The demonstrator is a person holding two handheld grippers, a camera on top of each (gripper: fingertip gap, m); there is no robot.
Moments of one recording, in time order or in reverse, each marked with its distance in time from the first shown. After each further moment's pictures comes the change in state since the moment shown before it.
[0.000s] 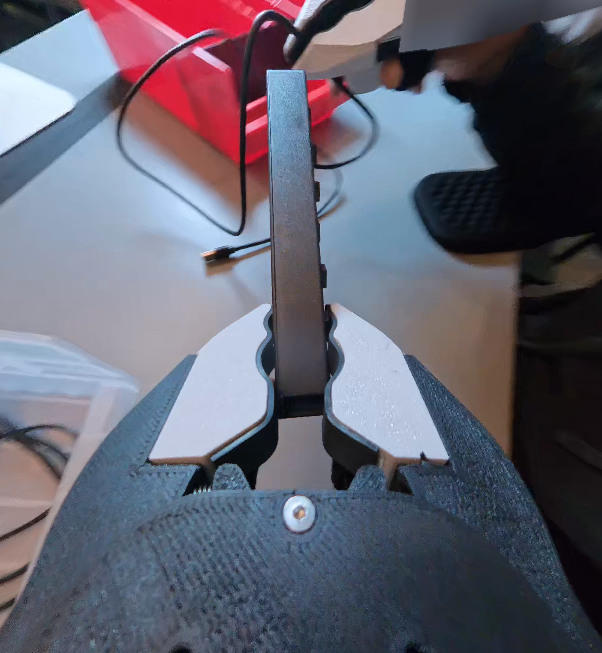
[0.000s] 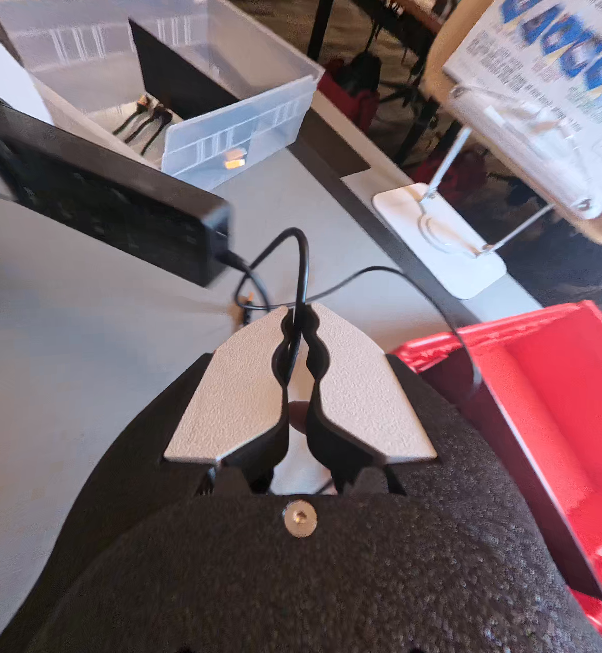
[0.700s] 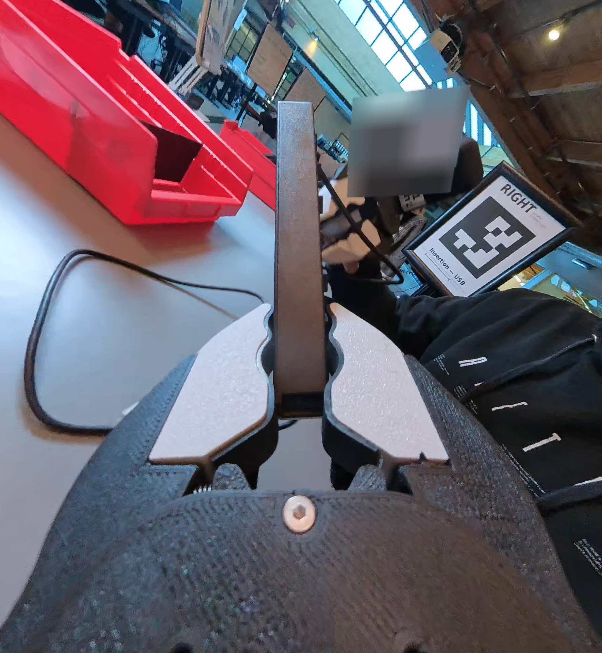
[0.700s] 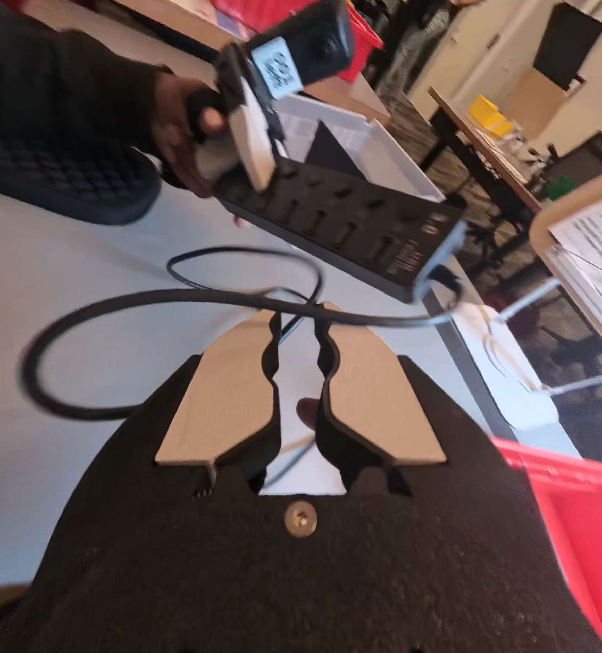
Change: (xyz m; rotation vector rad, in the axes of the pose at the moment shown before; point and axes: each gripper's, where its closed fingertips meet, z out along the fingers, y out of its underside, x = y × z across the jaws) left arm 0.007 -0.027 0.018 0.360 0.491 -0.421; right arm -0.080 -0.008 -0.024 0.216 -0.274 -0.287
